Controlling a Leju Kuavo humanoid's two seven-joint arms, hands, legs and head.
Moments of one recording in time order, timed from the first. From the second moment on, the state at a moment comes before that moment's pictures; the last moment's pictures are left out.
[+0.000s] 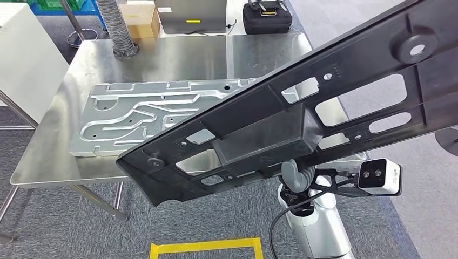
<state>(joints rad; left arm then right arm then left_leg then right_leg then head) -0.11 -0.06 1.17 -0.22 -0.95 -0.01 -0.21 -0.34 0.08 0.26 -1.75 -0.41 0.69 -0.66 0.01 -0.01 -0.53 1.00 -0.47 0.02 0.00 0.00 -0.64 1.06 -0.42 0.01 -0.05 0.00</state>
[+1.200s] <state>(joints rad) -0.11 -0.08 1.18 -0.22 -0.95 -0.03 -0.25 -0.72 0.04 0.13 -1.36 0.38 -0.19 -0.53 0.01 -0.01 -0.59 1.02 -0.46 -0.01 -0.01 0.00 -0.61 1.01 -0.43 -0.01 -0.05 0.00</state>
